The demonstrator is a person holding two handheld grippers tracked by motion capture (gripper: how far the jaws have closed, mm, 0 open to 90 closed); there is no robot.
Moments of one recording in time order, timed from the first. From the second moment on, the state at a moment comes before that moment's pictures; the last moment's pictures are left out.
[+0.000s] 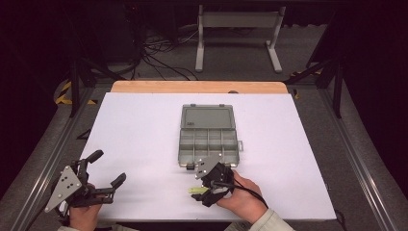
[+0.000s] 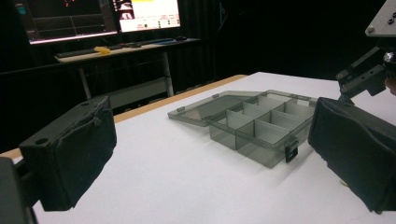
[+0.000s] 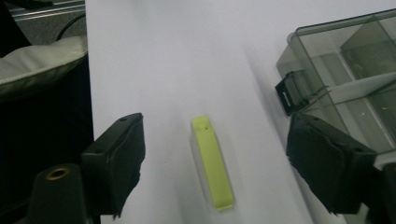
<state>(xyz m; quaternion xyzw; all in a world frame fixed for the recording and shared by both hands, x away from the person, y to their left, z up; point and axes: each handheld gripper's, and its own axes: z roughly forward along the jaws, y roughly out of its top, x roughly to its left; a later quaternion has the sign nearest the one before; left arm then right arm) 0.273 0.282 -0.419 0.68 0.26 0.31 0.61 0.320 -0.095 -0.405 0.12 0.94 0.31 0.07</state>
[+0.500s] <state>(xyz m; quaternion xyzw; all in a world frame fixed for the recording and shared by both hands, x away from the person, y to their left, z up) 0.273 0.283 -0.418 0.68 0.26 0.31 0.61 0.329 -0.108 -0.411 0.14 0.94 0.29 0.08</state>
